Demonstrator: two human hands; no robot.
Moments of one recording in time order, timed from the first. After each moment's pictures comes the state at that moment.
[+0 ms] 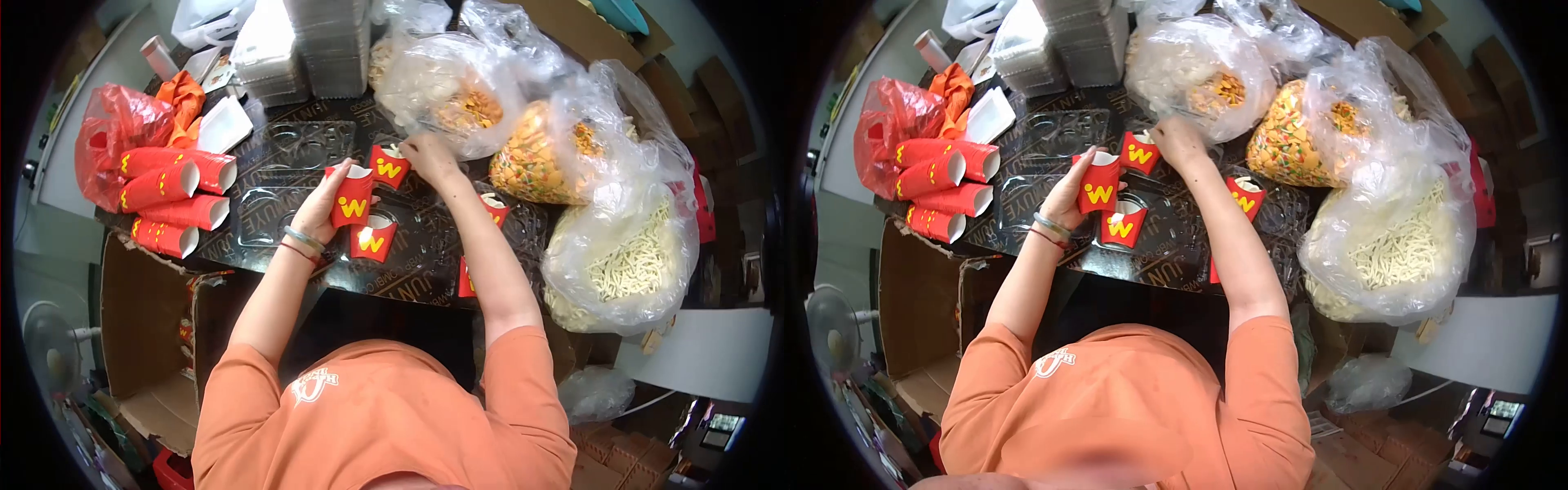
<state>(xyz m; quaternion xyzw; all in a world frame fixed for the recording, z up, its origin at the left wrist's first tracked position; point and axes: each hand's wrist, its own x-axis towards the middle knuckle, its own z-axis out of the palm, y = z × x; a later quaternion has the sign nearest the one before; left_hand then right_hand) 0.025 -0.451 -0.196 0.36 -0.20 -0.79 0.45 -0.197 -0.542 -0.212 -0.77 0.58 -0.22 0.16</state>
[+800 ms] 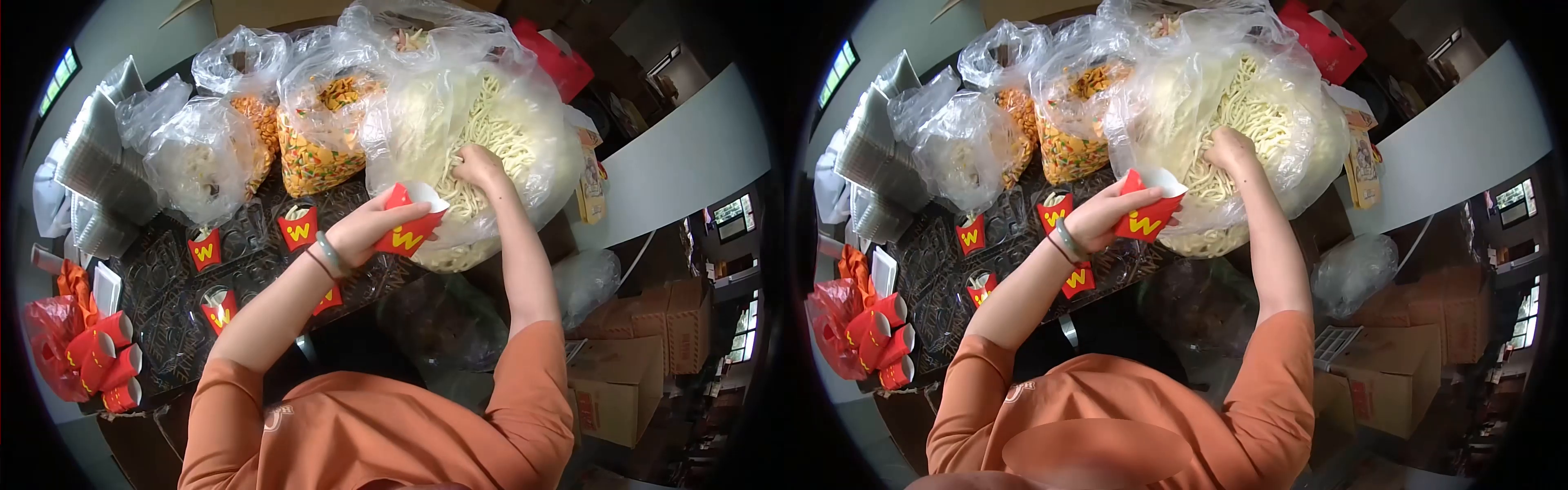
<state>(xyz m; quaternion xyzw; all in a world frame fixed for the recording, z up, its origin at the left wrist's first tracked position) -0.308 -0.372 -0.107 0.09 -0.42 -0.90 0.07 -0.579 -0.324 -0.109 -0.44 0.89 -0.01 0.11</state>
